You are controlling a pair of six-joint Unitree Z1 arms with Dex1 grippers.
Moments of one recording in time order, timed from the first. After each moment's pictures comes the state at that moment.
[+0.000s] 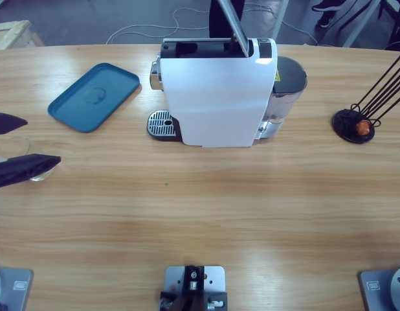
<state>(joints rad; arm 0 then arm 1) -0.96 1.00 -0.72 0.37 0.13 -0.07 0.83 1.70 -1.24 -0.16 -0.16 0.74</state>
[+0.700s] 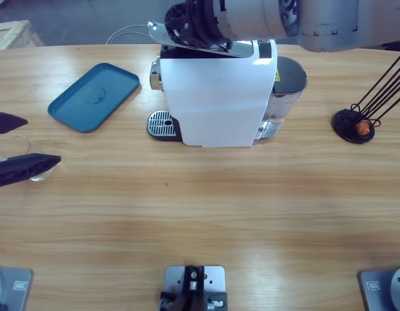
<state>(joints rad) -0.96 1.00 -0.72 0.37 0.13 -0.07 0.84 1.89 -1.27 -0.17 -0.07 0.71</state>
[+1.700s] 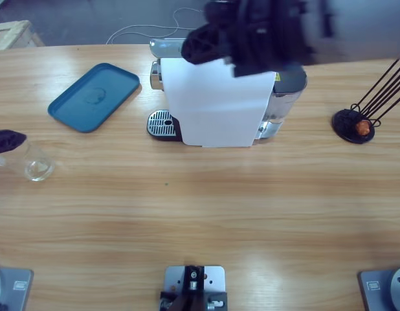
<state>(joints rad) -0.88 1.07 -0.76 0.61 0.45 -0.55 1.00 1.55 -1.20 0.23 -0.15 0.42</state>
